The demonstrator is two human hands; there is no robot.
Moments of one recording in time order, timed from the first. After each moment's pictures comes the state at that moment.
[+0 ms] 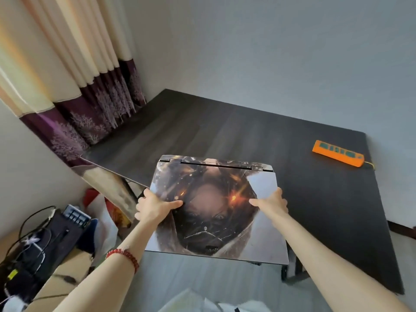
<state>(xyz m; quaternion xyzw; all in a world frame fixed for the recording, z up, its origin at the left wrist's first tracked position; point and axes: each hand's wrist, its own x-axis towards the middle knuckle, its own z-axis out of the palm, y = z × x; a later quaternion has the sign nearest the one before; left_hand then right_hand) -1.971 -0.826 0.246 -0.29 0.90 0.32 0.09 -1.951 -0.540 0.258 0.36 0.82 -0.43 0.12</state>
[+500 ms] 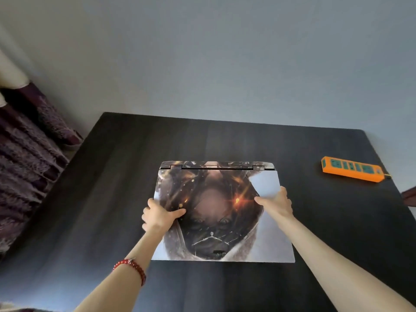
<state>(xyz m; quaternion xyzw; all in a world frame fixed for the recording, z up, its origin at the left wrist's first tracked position) -2.308 -0.785 0.197 -0.19 0.91 0.33 0.19 -2.219 -0.515 0.219 0.50 0.74 -0.45 0.05</state>
